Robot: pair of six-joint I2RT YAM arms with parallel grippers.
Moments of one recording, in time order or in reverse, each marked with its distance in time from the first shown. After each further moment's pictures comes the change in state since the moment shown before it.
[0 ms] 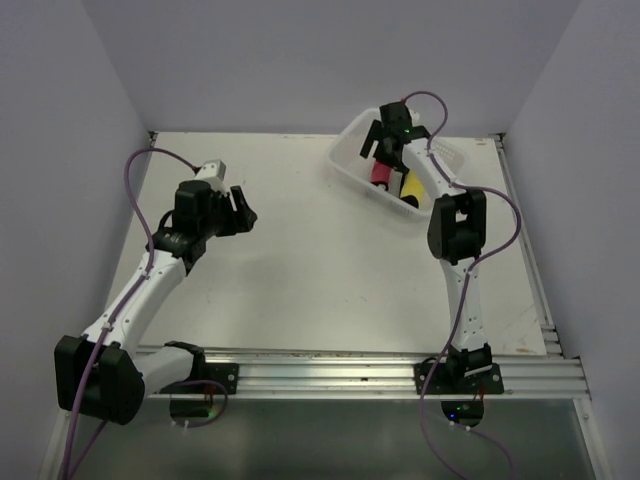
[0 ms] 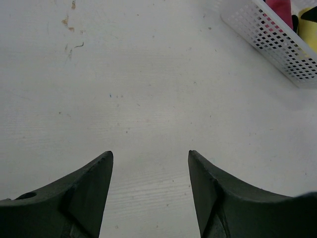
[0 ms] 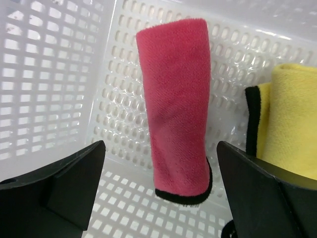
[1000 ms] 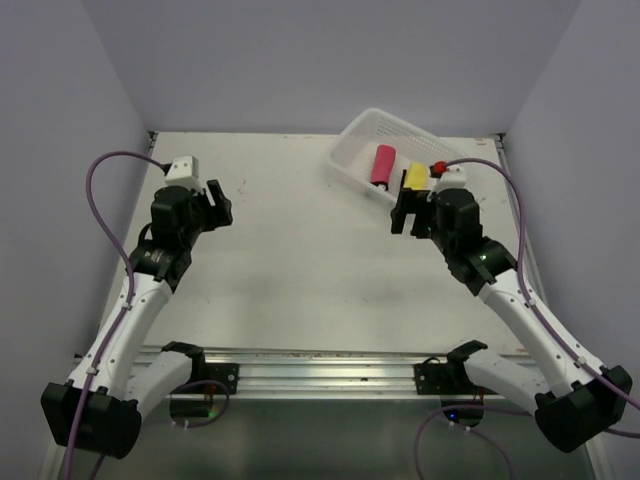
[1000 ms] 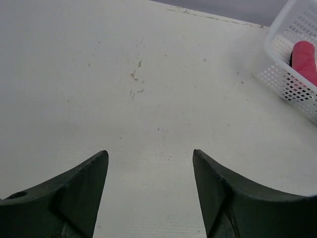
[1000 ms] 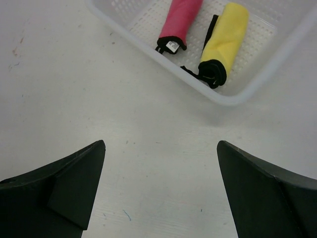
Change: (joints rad) left arm 0.032 -0.183 -0.002 -0.002 -0.218 0.084; right arm 0.179 -1.402 -1.270 0.304 0.023 -0.297
